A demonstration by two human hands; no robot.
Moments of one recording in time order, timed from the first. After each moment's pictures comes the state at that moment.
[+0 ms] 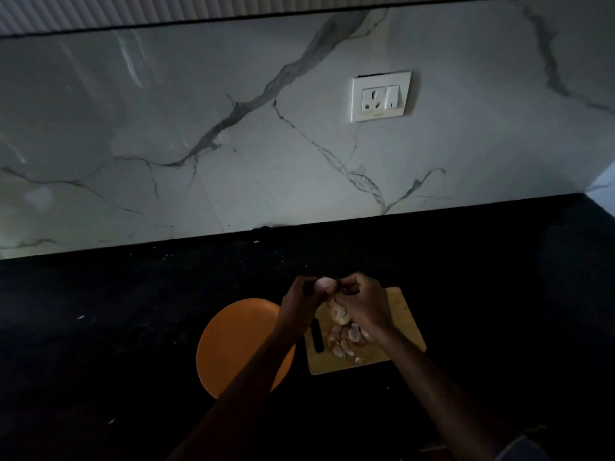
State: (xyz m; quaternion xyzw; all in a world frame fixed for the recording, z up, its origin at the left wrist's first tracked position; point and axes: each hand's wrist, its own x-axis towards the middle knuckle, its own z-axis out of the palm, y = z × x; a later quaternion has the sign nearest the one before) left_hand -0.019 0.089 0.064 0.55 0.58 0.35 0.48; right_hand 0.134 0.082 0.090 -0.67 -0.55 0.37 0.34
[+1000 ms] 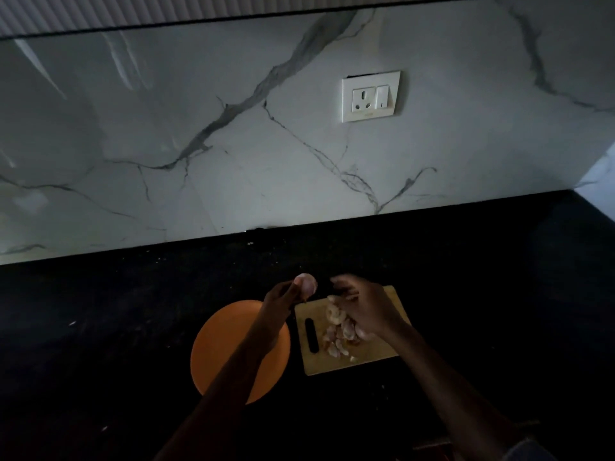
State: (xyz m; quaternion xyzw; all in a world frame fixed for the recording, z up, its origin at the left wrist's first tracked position) left_hand -0.031 0.075 0.093 0.39 0.59 0.42 0.57; right_hand 0.166 0.087 0.085 -0.56 -0.67 0.40 0.28
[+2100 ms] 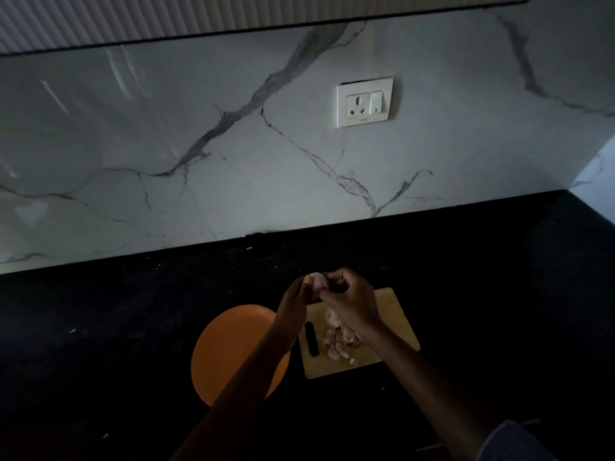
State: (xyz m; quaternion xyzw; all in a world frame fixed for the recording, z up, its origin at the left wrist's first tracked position) left_hand -0.002 0.073 0.103 0.47 0.55 0.42 0.54; right_hand 0.130 0.085 0.091 -0.61 -0.55 0.40 0.40
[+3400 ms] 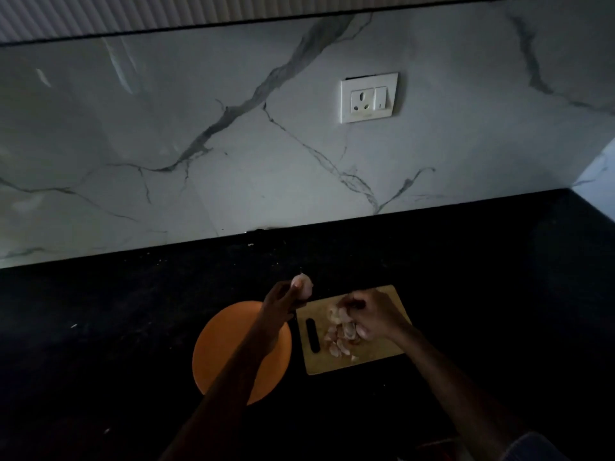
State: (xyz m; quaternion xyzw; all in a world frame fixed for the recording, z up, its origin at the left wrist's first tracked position) left_hand -0.038 0.066 0.100 0.36 0.59 0.40 0.60; right_hand 0.182 0.083 0.074 -0.60 -0.65 0.43 0.18
